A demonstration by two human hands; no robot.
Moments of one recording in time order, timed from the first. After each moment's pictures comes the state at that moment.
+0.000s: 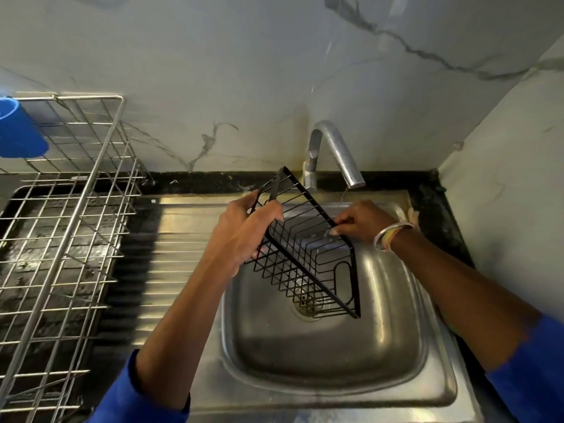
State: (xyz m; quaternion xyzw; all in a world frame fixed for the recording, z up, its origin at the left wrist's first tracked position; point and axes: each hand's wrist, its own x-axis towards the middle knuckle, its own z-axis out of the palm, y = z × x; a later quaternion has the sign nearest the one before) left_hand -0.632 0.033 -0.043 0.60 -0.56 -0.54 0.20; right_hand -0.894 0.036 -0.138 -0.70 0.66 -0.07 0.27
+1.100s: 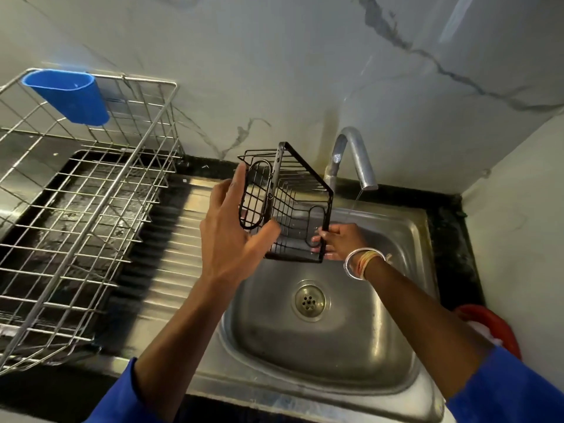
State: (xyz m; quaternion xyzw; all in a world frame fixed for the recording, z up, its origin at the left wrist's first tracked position) left_hand -0.606 0.089 -0.054 0.58 -0.66 -0.25 0.42; right_hand -0.831 0.048 -0.178 -0.31 0.65 -0.35 0.60
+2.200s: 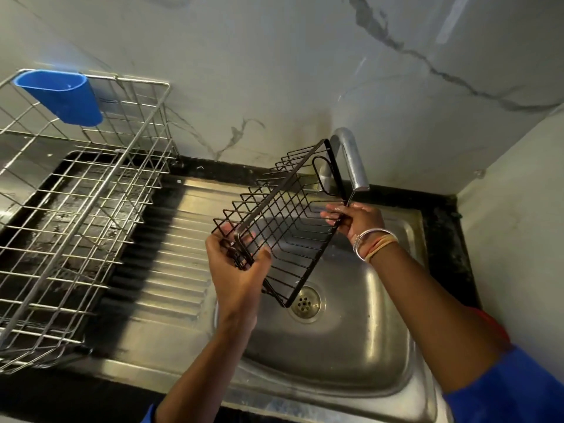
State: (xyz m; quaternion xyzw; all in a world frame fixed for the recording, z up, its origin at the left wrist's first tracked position) left_hand -0.640 0.131 -0.111 0.56 -0.38 -0.43 0.60; right_hand -0.859 0.027 -0.152 -0.16 0.55 -0.56 0.60
